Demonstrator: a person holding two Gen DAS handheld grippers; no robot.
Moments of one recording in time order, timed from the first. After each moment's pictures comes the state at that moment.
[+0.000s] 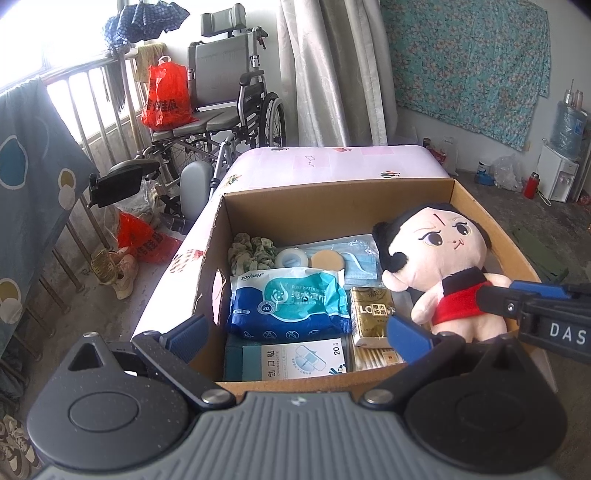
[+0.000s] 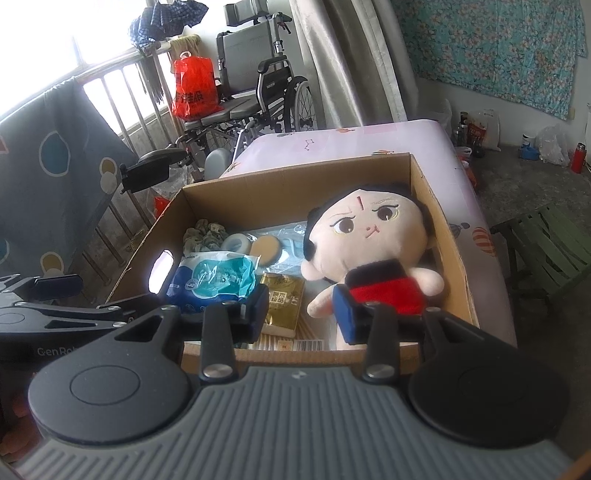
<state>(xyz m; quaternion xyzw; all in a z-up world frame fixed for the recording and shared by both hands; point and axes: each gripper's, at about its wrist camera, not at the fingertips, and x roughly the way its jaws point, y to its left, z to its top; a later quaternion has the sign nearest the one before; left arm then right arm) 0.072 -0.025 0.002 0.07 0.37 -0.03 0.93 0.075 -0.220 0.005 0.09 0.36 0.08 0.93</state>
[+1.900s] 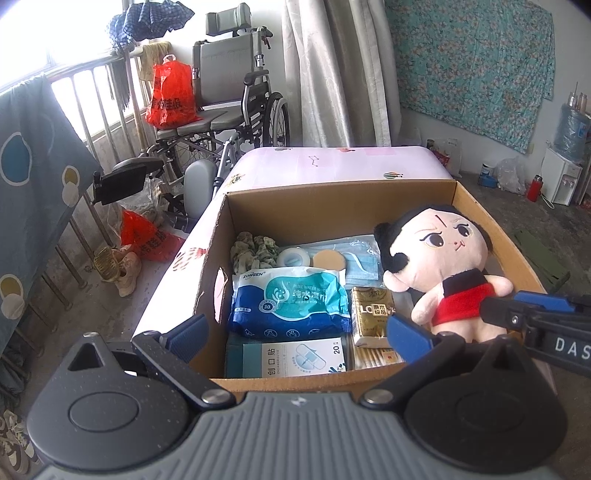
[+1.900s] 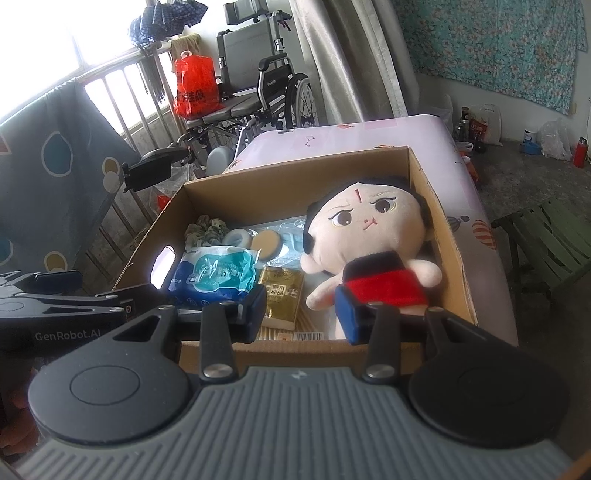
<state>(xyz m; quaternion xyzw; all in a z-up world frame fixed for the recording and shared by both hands) 0.070 -0.028 0.002 0.06 0.37 -0.02 0.93 0.066 -0.222 0.004 0.10 0.36 0.08 0.92</state>
